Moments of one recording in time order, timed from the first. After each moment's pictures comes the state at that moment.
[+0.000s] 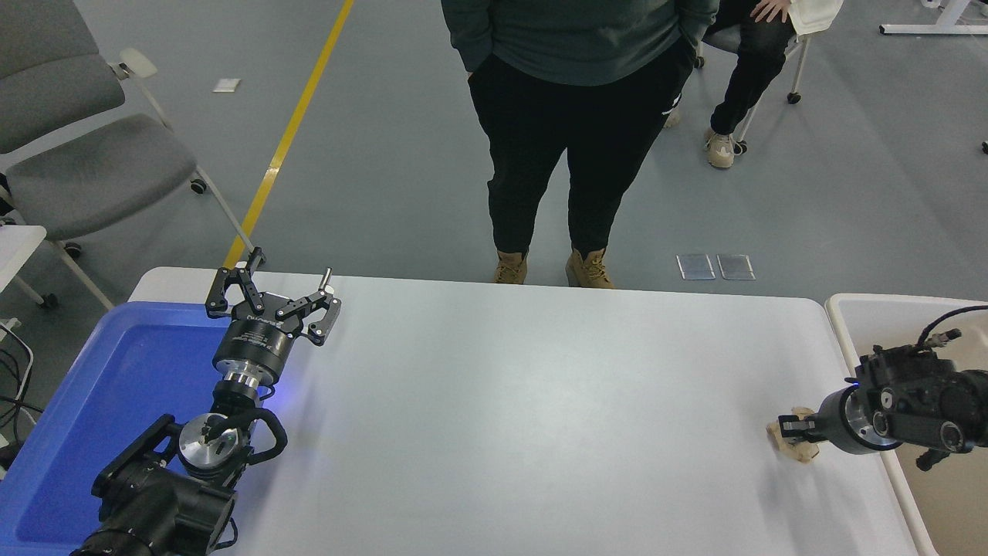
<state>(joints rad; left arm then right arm) -0.46 0.09 -1.20 -0.58 -0.23 -0.66 -0.08 1.10 -0.53 -0.80 0.88 -0.78 0.22 0.00</state>
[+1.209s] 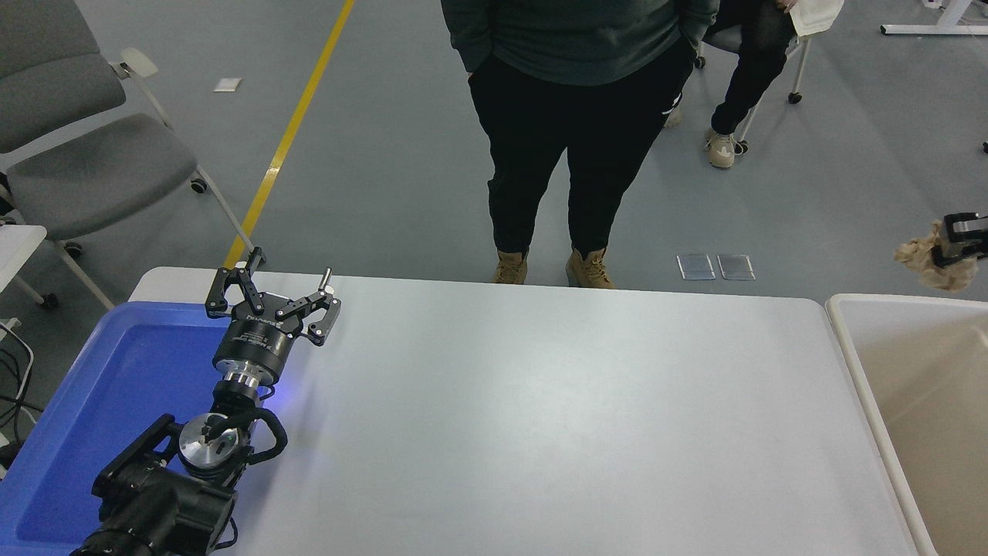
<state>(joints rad) -0.46 0.09 -1.20 -0.58 -0.23 -0.66 -0.08 1.90 -1.04 -0.79 1.00 -0.97 0.69 0.02</state>
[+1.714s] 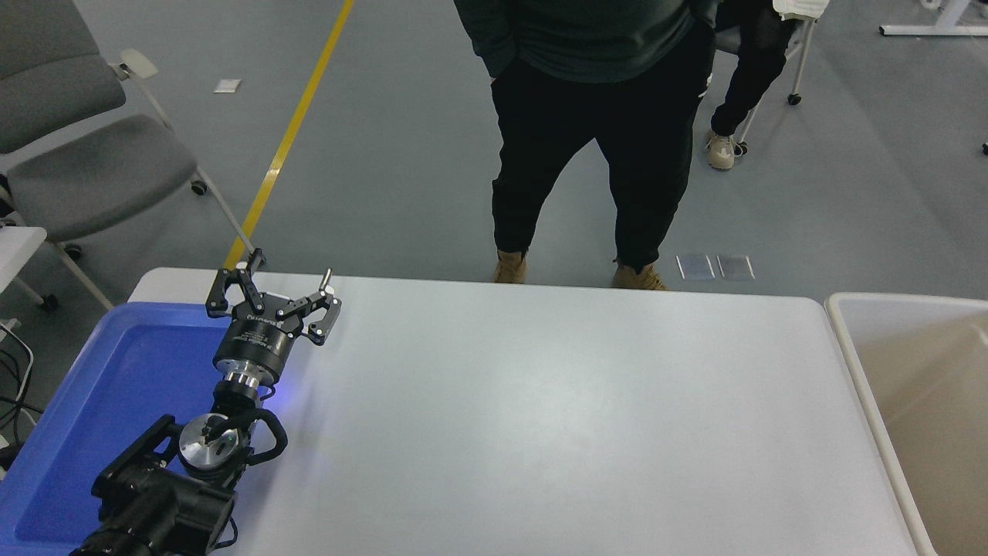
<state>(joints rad) -0.46 0.09 -1.20 -0.58 -0.23 -0.66 -0.08 1.12 -0.74 -0.45 0.18 -0.22 0.18 0.01</state>
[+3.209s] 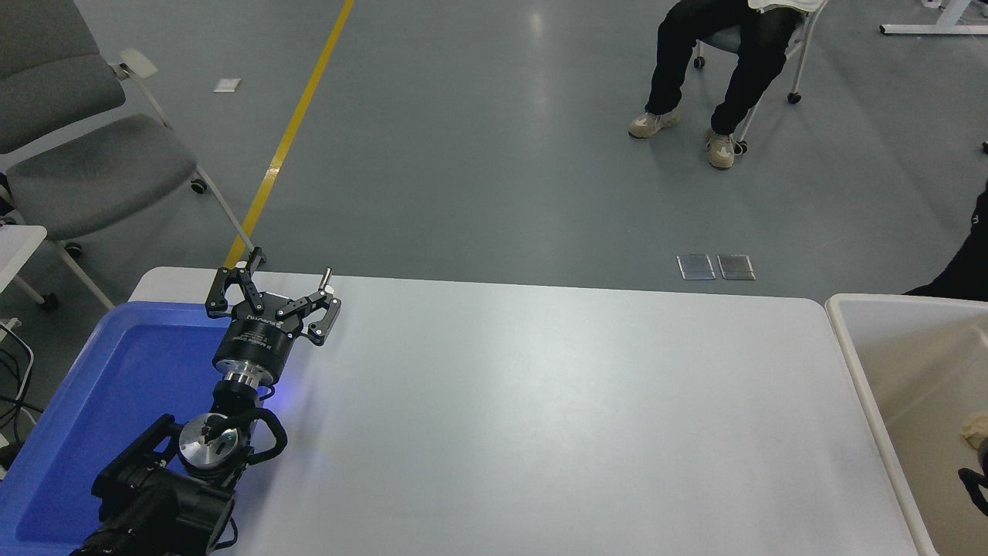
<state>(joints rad) -0.46 0.09 -1.20 -0.58 -0.23 -0.66 -0.08 0.56 -0.36 0.19 -0.10 -0.01 -0.02 -0.01</state>
